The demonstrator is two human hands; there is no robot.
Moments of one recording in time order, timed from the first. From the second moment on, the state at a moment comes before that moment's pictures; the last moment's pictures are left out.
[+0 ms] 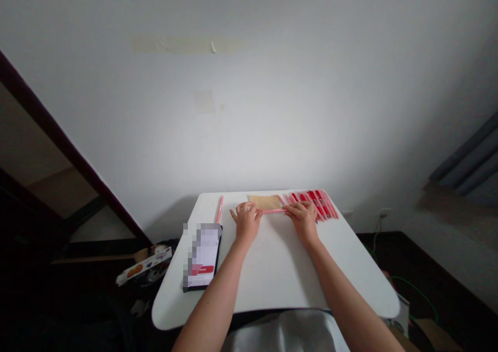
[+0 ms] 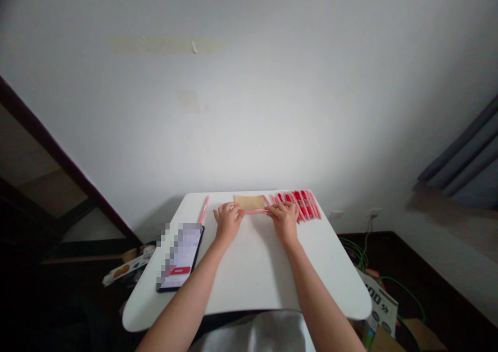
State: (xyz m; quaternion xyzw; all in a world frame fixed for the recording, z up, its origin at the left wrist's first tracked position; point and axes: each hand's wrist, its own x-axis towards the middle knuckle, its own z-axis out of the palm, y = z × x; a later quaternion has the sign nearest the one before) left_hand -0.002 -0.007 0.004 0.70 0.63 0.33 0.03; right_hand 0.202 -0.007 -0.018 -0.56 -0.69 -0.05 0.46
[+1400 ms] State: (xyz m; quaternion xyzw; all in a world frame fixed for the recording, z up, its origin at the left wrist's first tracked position) left_hand -0.001 -0.008 0.008 0.71 0.62 0.34 0.05; right_hand 0.203 -0.008 -0.017 -0.56 -0.68 -0.02 0.48
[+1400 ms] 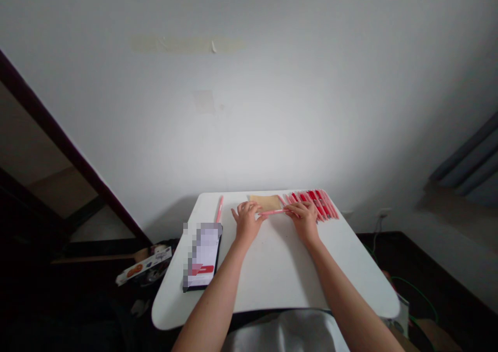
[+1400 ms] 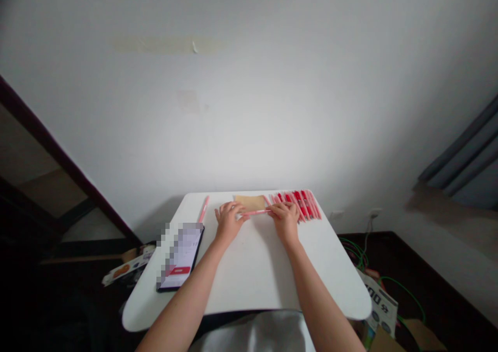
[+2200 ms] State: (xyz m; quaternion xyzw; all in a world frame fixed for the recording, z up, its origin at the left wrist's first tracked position) left_hand -0.002 -0.009 0.007 0.72 0.60 0.34 0.05; right_hand 0.202 -0.010 -0.014 -0.56 -0.68 -0.01 0.48
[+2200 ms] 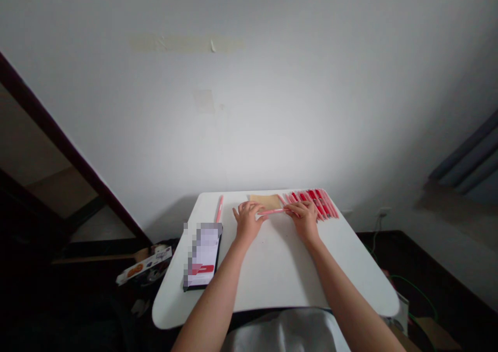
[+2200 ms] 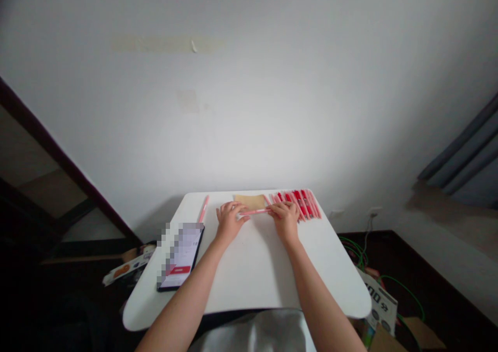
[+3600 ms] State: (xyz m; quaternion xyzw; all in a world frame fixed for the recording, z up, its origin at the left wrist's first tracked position) left_hand -0.006 -0.007 0.008 0.65 0.66 0.37 0.05; right_hand 0.212 -0.003 -0.020 -0.59 -0.62 -0.04 0.51
